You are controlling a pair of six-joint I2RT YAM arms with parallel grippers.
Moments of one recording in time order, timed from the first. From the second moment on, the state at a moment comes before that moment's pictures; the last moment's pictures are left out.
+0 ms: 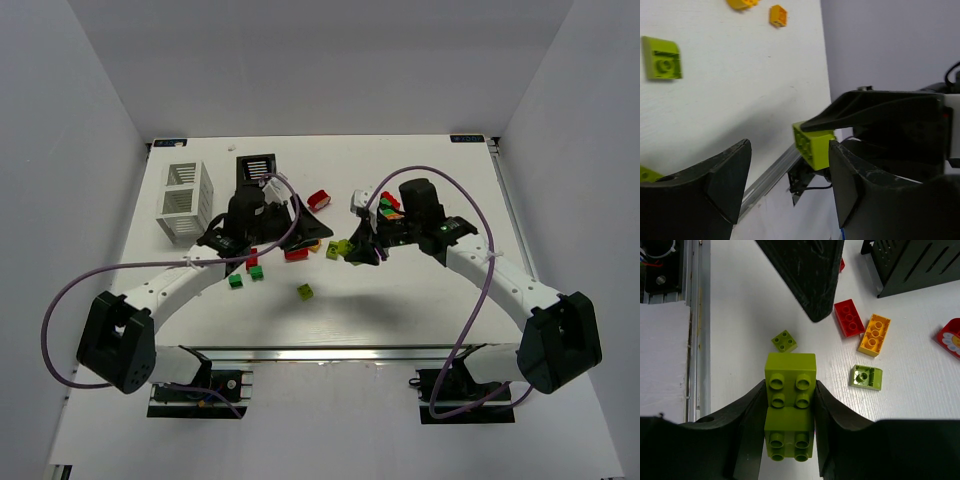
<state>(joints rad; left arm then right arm) -0.51 1.34 0.89 0.01 0.51 -0.92 0.52 1.33 1.00 -0.33 -0.88 -0.50</state>
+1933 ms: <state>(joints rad) -0.64 1.45 0.96 -0.13 0.49 -0.84 0.56 1.29 1.00 -0.35 -0.73 -0.53</state>
